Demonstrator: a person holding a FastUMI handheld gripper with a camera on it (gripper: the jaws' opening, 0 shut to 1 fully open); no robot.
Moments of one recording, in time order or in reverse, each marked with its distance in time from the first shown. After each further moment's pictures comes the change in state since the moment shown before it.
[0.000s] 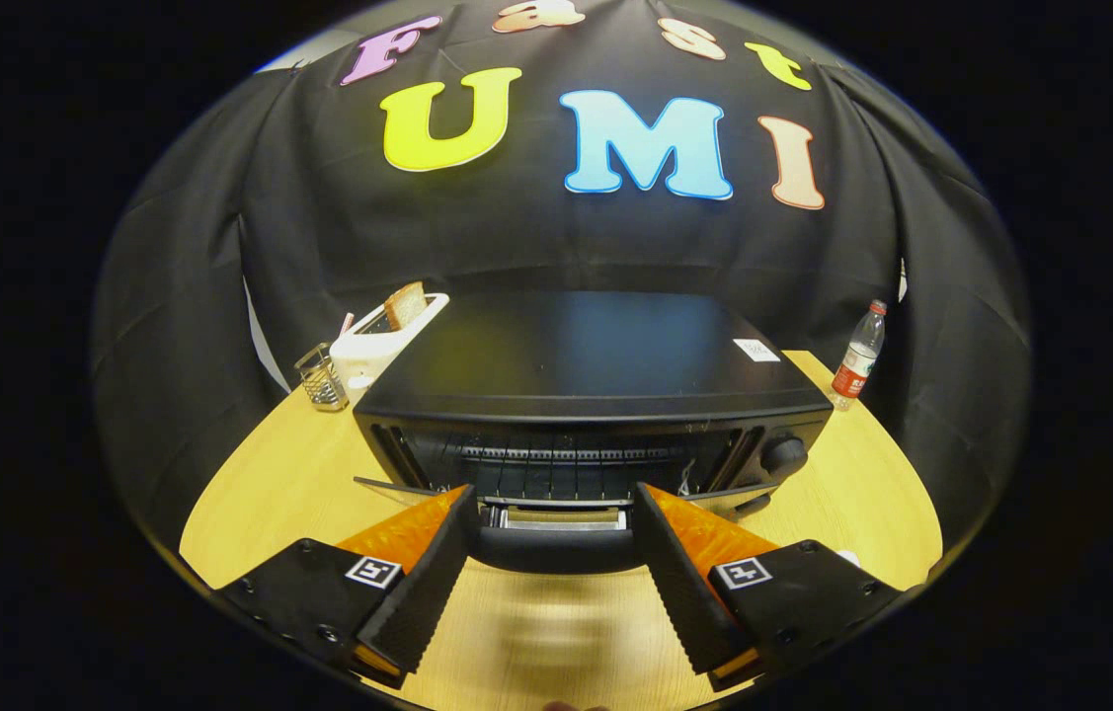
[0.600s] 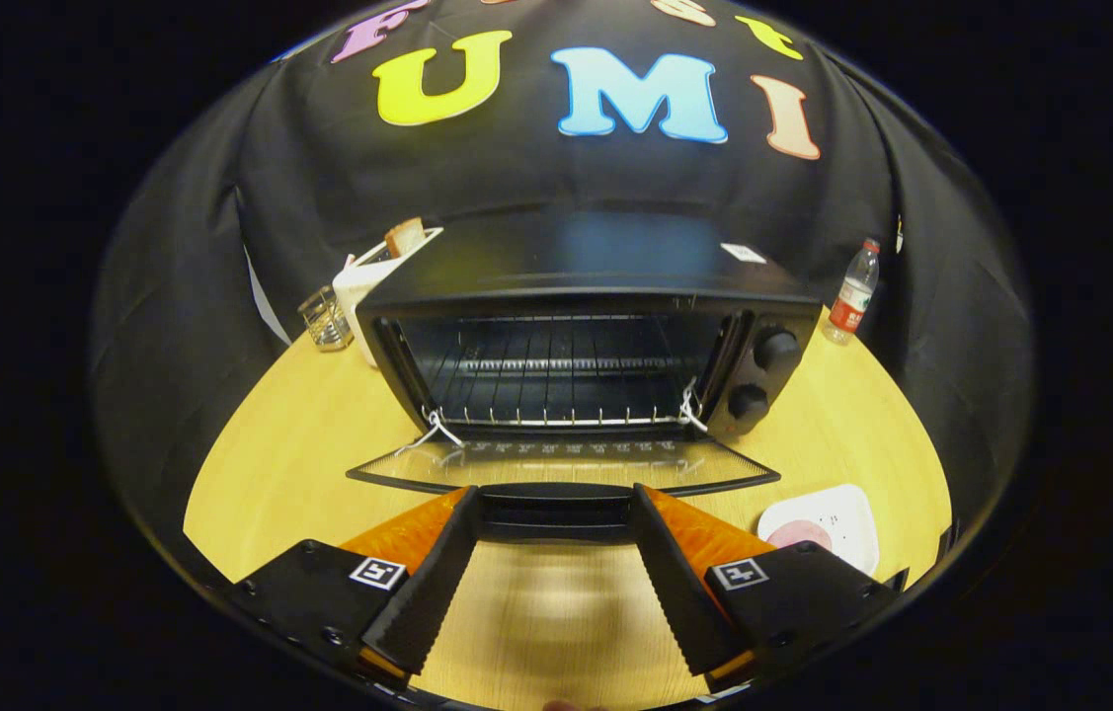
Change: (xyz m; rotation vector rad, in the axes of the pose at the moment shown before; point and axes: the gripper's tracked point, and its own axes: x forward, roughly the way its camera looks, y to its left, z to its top) arm -0.023 -0.004 -0.085 0.022 0.210 0.022
